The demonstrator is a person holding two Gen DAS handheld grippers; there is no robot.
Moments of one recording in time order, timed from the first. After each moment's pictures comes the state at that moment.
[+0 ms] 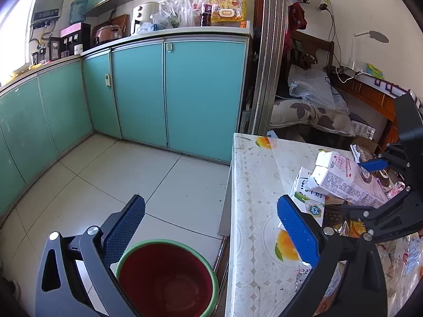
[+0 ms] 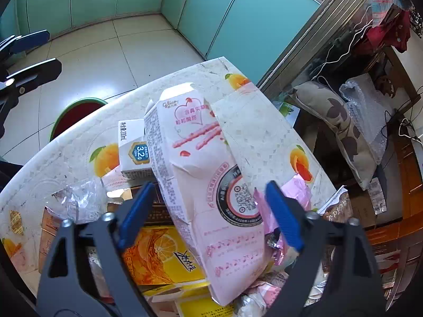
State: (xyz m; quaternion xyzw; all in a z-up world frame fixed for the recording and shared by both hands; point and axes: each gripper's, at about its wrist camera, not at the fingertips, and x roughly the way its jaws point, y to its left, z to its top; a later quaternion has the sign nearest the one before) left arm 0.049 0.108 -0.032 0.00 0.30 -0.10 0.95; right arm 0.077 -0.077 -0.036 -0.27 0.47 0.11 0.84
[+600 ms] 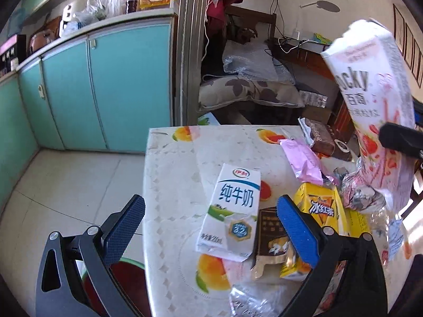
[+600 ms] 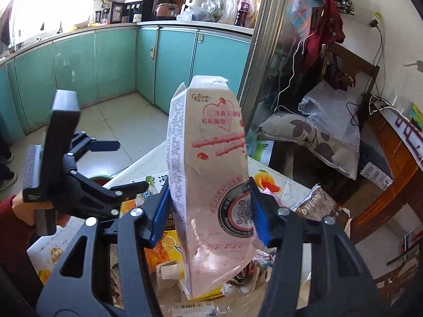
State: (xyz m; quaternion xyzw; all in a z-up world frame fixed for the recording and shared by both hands) left arm 0.085 0.016 -0.042 0.03 0.34 -0.27 0.90; right arm 0.002 -0.137 0.058 -0.11 0.31 0.08 0.94
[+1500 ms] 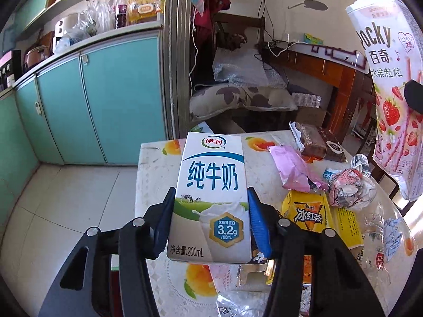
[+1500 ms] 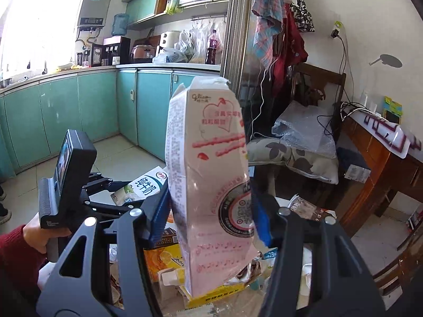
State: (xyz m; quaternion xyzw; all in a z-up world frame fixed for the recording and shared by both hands) left arm 0.062 0.006 -0.024 0.07 0.30 -0.26 0.92; right arm -0.040 -0.147 0.083 -0.06 0.20 0.03 0.98
